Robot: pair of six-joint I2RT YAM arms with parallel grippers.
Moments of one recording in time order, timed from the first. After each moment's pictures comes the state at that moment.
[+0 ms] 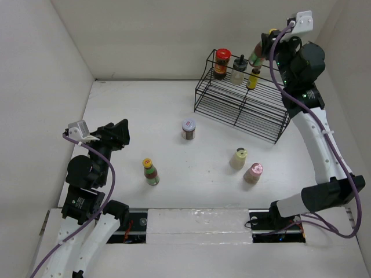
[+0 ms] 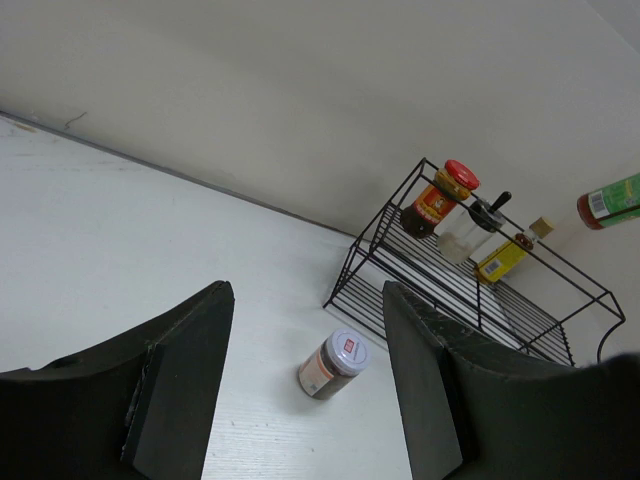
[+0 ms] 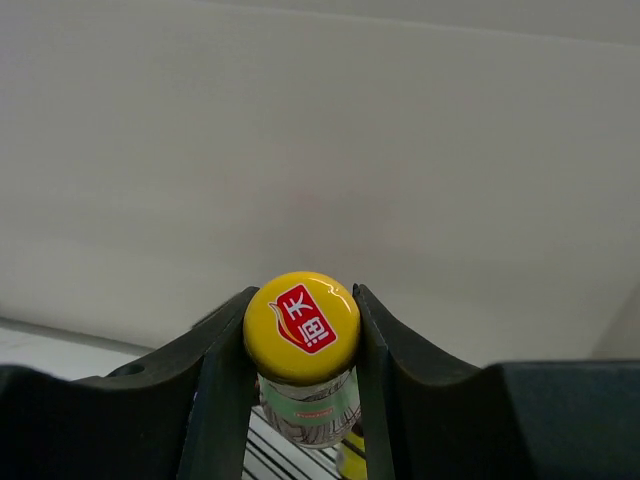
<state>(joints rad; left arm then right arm) -0.35 0.40 0.77 -0.22 -0.28 -0.48 0.23 1.42 1.67 0.07 0.02 -0.08</state>
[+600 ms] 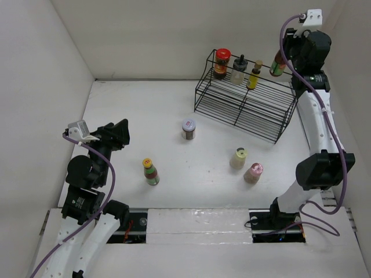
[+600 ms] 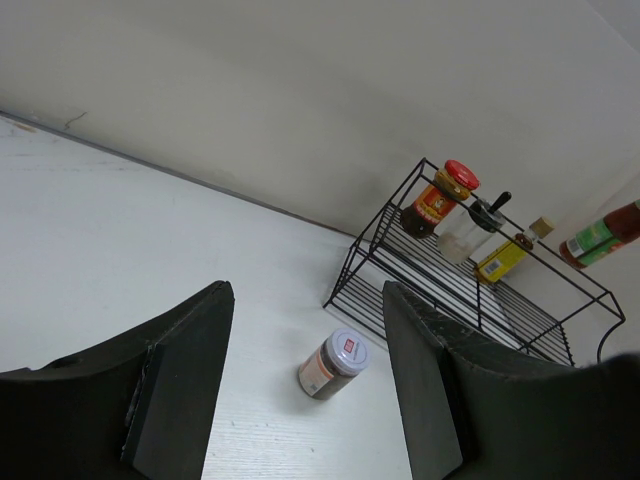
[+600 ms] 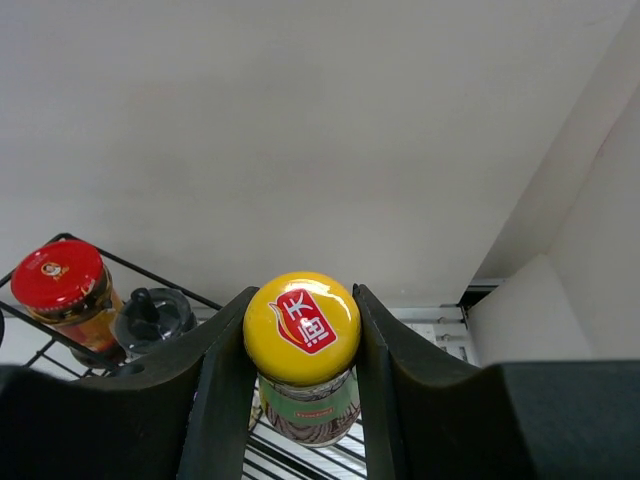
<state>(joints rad) -0.35 0.40 0.77 -0.22 -0.28 -0.48 -0.01 1.65 1.85 -0.14 0.02 -0.07</state>
